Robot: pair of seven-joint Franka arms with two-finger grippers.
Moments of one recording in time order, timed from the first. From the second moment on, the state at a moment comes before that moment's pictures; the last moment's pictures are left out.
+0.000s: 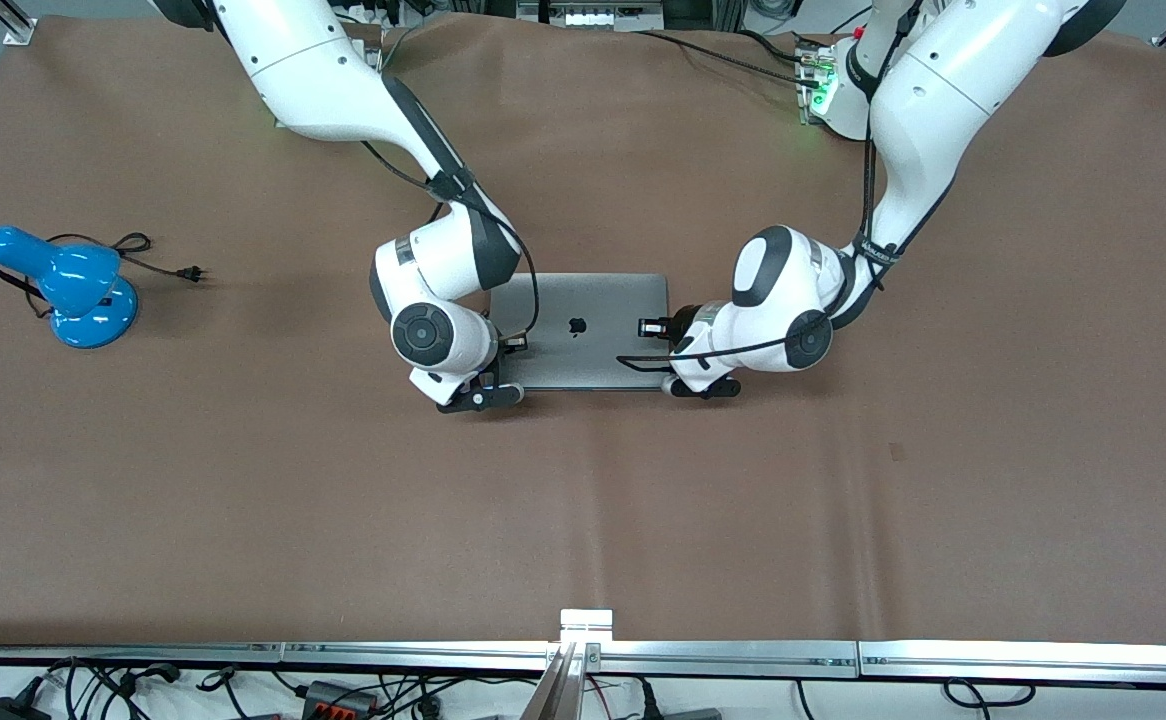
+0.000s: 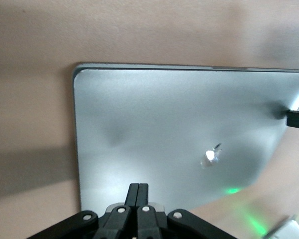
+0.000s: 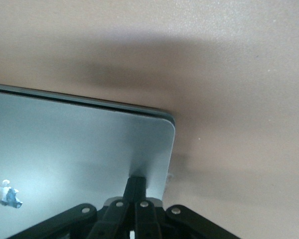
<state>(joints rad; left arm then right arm) -0.09 0.71 -0.48 -1.79 -0.40 2.30 -0.26 0.61 0.76 -0.06 -1.56 0.29 2.10 0.24</state>
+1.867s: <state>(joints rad) -0.02 0.04 0.09 -1.66 -0.08 1.52 0.00 0.41 0.41 -0.18 -1.46 0.13 1.70 0.15</state>
